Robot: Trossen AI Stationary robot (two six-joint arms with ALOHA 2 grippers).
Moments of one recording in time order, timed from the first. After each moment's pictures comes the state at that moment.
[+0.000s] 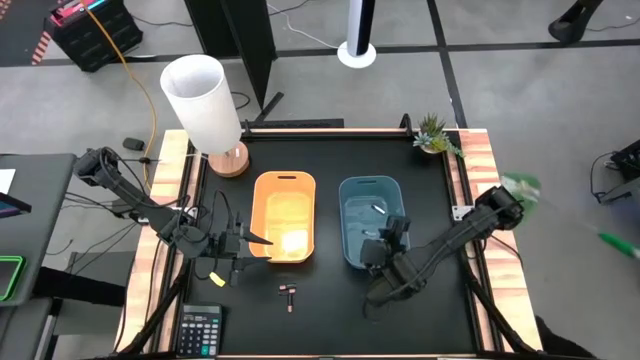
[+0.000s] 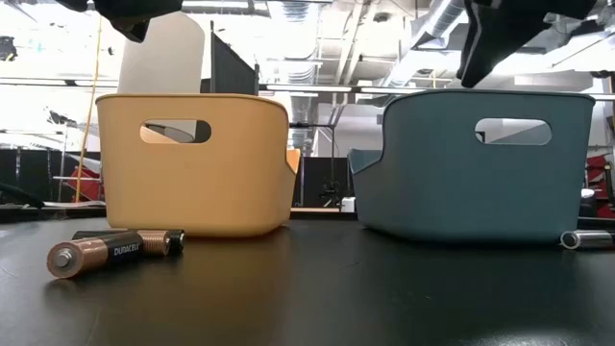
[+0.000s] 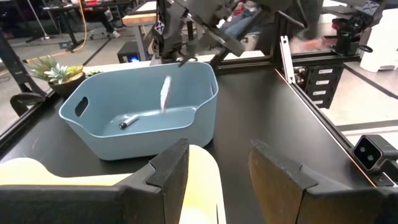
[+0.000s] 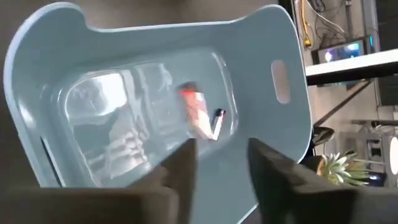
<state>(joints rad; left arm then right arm) -0.60 0.94 0.53 0.19 -0.59 -0.05 0.56 1.83 1.57 -1.53 0.73 0.79</state>
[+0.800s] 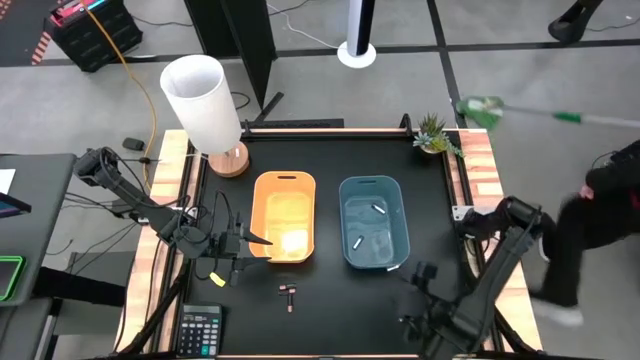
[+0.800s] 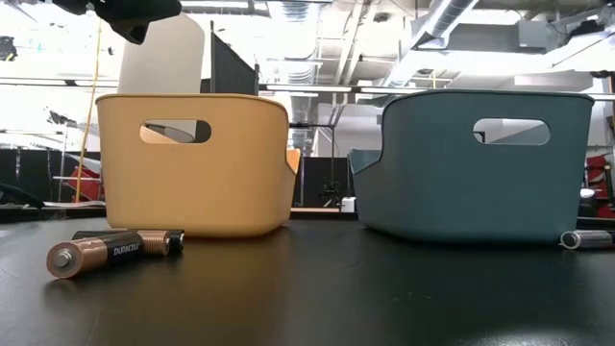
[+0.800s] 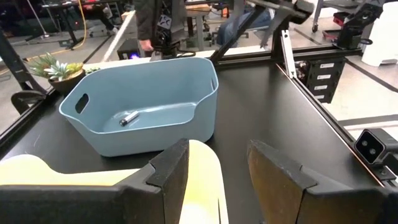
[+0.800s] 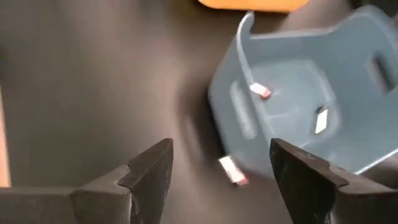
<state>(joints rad) -0.60 0.94 0.53 0.17 -0.59 -0.05 0.96 1.81 1.56 -1.37 0.71 1.20</state>
